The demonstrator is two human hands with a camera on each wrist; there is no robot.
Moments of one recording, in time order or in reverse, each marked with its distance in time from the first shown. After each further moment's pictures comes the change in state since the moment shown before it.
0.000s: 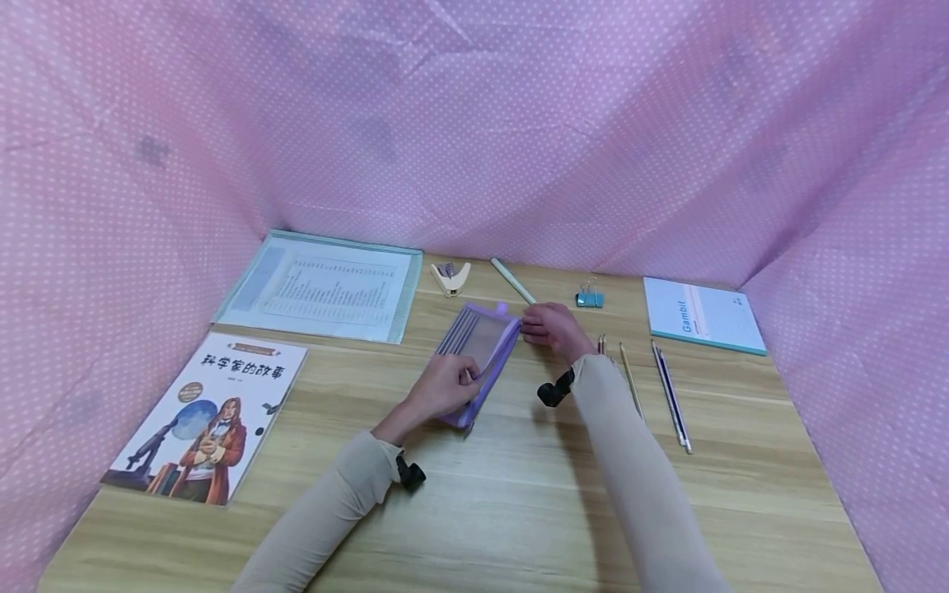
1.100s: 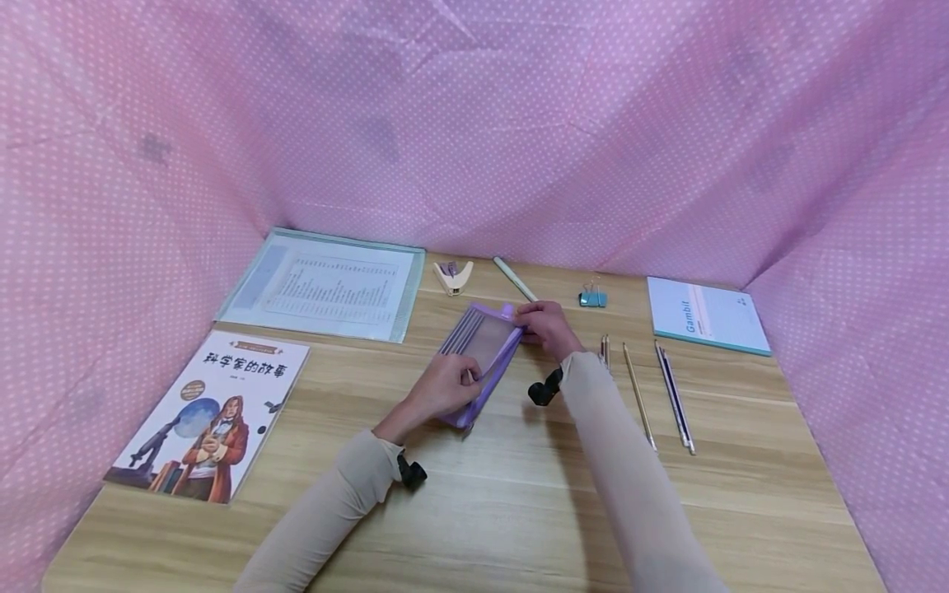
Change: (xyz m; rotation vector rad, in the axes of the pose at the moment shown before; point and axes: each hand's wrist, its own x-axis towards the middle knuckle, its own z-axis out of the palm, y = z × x) left_hand 0.001 0.000 -0.003 0.004 -0.029 -0.002; right_hand 0.011 0.001 0.021 -0.074 0.138 0.014
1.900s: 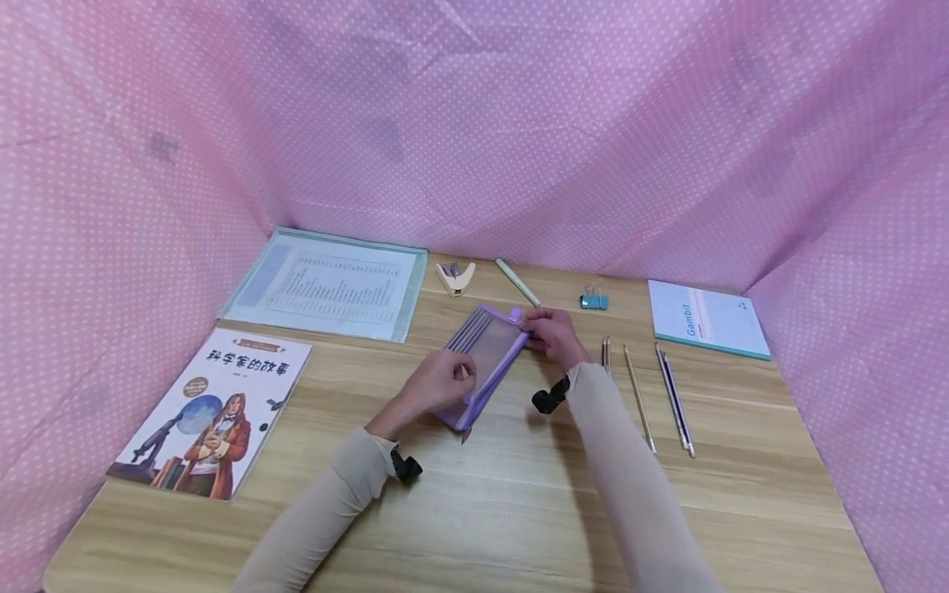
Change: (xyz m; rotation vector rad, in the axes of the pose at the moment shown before) left_hand -0.003 -0.004 -0.013 0.011 -0.003 -0.010; right_hand -0.003 0.011 -0.004 0.139 0.045 0.017
